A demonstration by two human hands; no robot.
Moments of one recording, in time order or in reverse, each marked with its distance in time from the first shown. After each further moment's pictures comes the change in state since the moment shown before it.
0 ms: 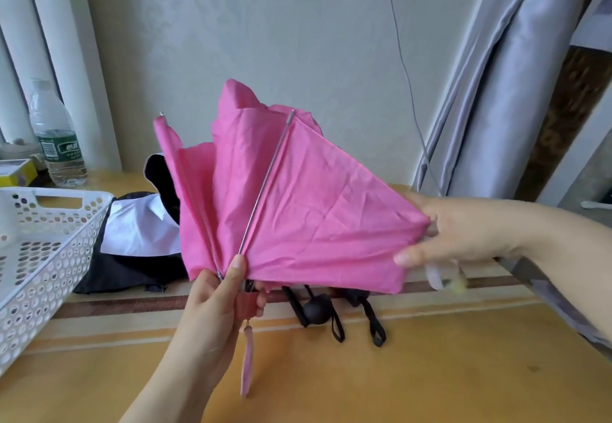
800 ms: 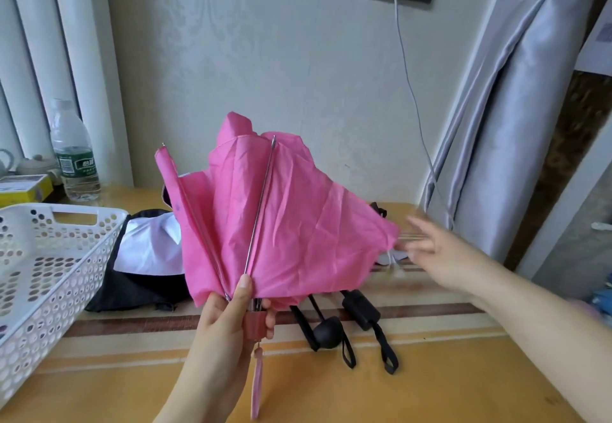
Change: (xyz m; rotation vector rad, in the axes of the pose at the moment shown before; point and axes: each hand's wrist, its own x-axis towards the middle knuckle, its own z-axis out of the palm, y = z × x) left_hand 0.001 -0.002 -0.004 -0.039 0.110 -0.075; right_hand 0.035 0.020 0.035 0.266 0.560 0.199
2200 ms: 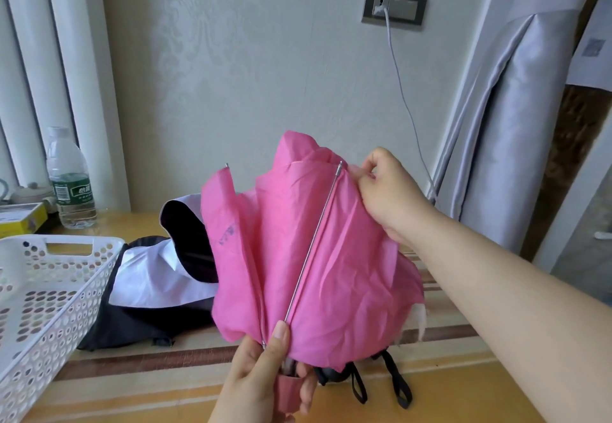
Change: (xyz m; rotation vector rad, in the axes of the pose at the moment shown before) left_hand -0.018 0.001 0.009 0.083 -0.227 -0.099; right_hand 0.056 -0.102 0.016 0.276 0.350 -0.266
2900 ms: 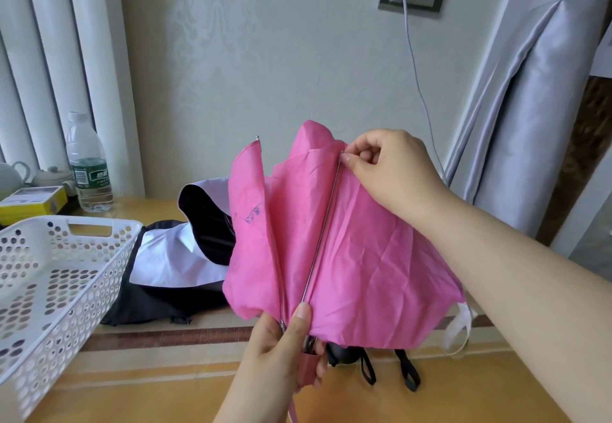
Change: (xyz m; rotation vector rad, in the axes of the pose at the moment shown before) left_hand 0.001 0.000 0.004 0.135 -0.013 0.068; right_hand -0.010 -0.023 -0.004 -0.283 0.056 -0.358
